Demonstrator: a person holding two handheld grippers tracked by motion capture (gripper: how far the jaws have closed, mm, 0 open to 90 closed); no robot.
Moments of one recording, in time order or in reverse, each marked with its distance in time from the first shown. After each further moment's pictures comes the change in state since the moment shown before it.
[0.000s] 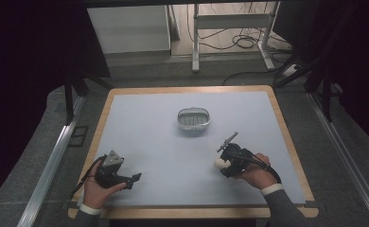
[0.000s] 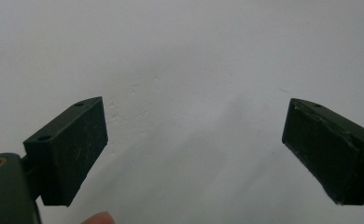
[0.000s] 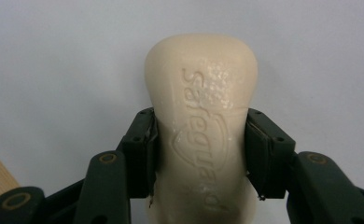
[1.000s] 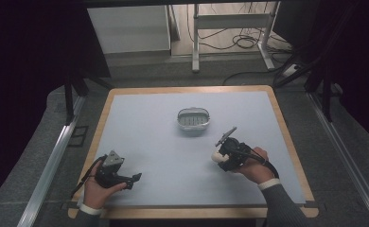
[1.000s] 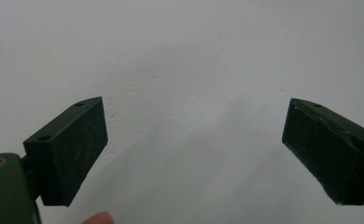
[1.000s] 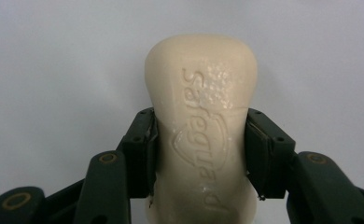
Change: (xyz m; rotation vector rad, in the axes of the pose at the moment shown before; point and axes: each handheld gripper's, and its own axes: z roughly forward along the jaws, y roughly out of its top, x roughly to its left) left arm 0.000 0.000 0.001 0.004 -0.002 0.003; right arm -0.007 0.014 -0.005 -0.043 -0.030 -0.016
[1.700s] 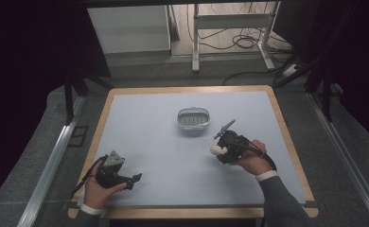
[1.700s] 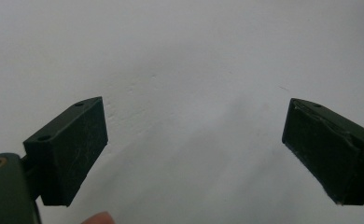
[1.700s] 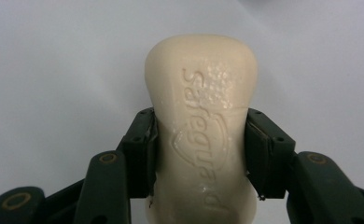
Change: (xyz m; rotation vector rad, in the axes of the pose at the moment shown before) left arm -0.001 0.000 0.002 0.007 0.000 0.004; right arm -0.013 0.017 -0.002 -0.021 -0.016 -0.005
